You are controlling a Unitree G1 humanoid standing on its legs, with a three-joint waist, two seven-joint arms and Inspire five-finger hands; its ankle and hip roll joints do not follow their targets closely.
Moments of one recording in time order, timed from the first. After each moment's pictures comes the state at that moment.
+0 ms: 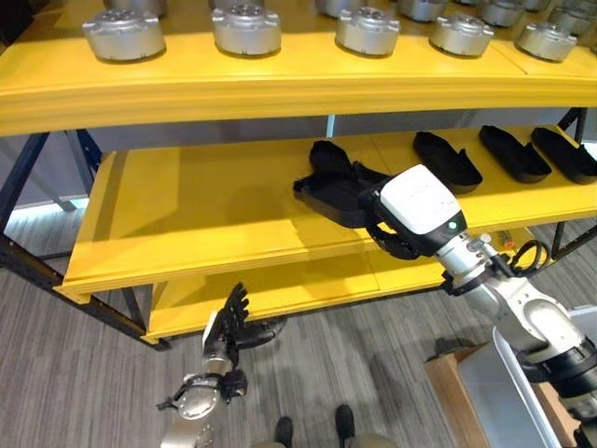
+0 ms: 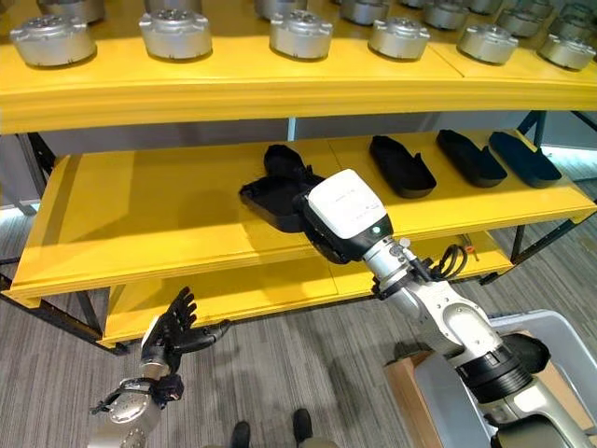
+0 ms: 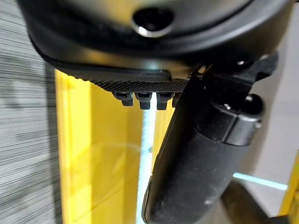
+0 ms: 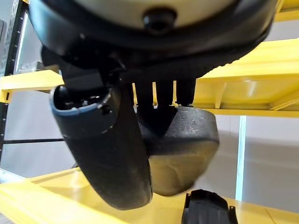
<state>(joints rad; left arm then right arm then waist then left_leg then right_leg) 0.16 0.33 -0.15 0.17 -0.46 -0.11 0.14 -0.43 -0.81 0.37 -0.09 -0.78 -0.18 -0.18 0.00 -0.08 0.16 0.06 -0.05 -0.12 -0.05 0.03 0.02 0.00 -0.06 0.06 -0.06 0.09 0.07</state>
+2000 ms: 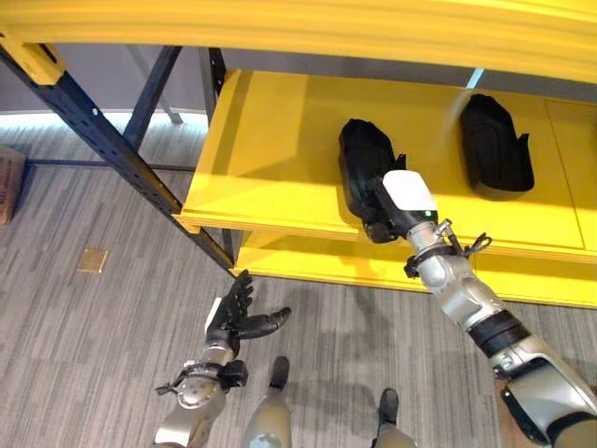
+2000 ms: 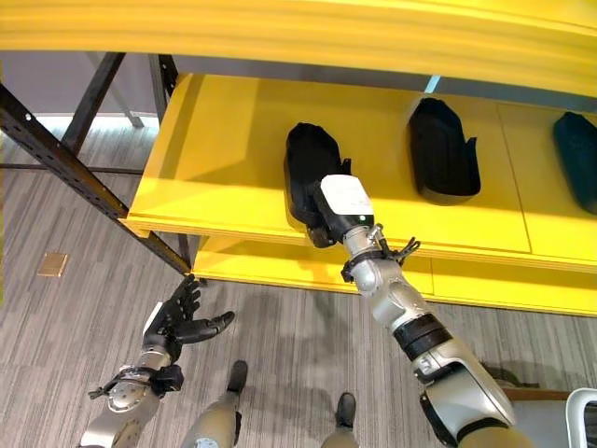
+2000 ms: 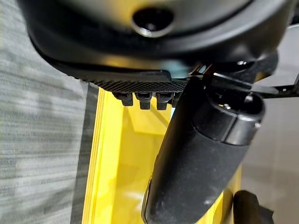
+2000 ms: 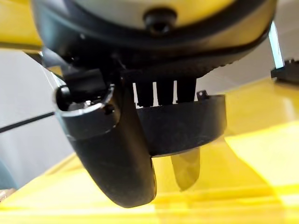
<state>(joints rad) 0.11 0.41 -0.23 0.14 -0.48 -0.11 0.17 -0.71 -0.50 0.50 0.50 -0.57 0.00 -0.26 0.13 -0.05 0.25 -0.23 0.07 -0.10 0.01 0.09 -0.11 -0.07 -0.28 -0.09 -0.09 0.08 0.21</state>
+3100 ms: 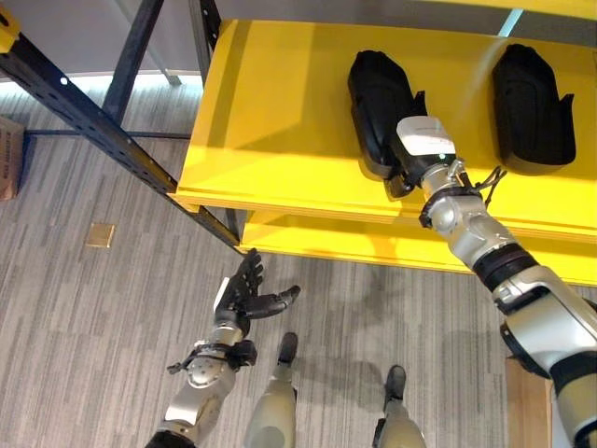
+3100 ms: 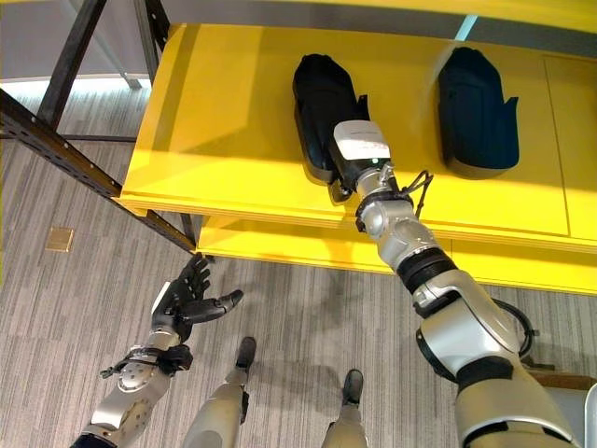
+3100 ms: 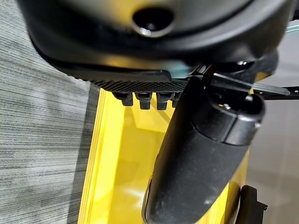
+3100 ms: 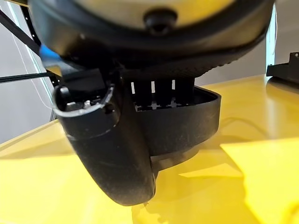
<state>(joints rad) 0.01 0.41 -0.28 0.15 -0.55 -0.14 0.17 -1.10 -0.55 0.67 0.84 -0.50 0.03 -0.24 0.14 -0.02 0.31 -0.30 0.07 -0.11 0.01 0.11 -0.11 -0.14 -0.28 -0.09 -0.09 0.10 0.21</state>
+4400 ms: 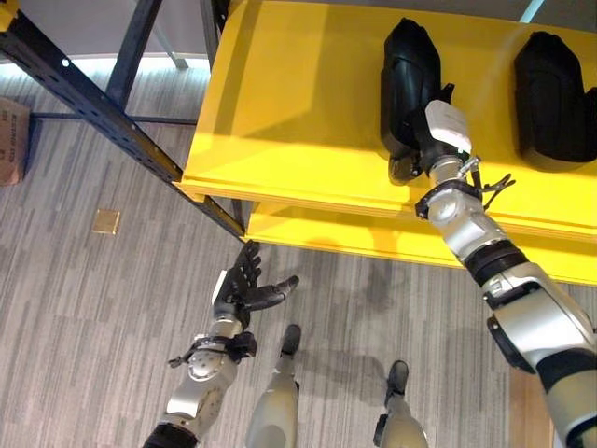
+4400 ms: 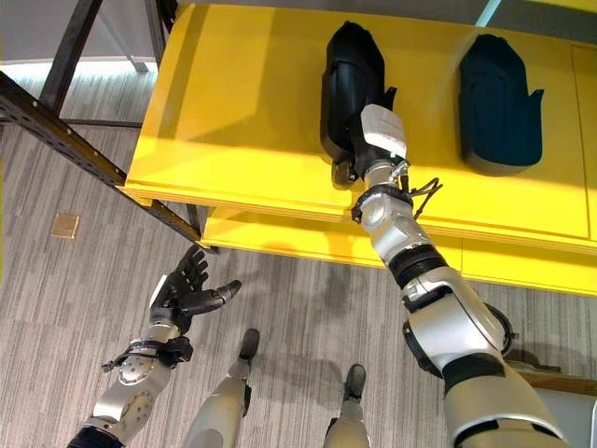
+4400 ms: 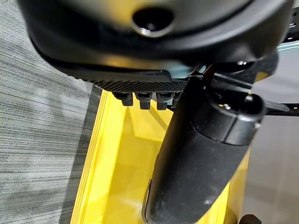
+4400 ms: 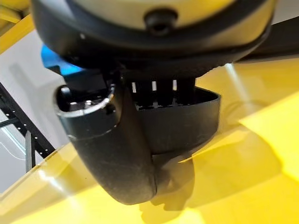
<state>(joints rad) -0.03 0.41 -0.28 0.15 -0.58 -0.15 0.19 -1.12 -0.48 0.54 0.91 -0.29 0.07 -0.36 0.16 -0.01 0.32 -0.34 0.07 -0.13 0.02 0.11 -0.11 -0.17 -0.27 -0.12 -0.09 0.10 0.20</state>
